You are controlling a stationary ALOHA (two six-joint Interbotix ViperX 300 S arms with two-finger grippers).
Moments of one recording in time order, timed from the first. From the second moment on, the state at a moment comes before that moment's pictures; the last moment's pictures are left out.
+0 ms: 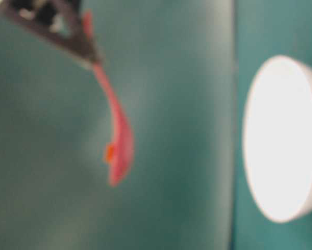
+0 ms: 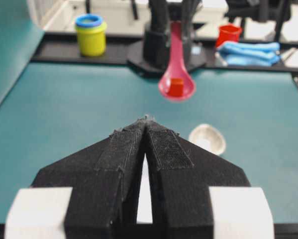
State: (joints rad) left arm 0.06 -1.09 1.15 0.01 -0.11 -0.02; right arm -0.06 -0.39 0.56 0.26 0.43 -0.10
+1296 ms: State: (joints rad) left arm 0.06 -1.10 1.15 0.01 -0.11 -0.02; right arm -0.11 -0.44 0.56 0.23 0.44 -0.10
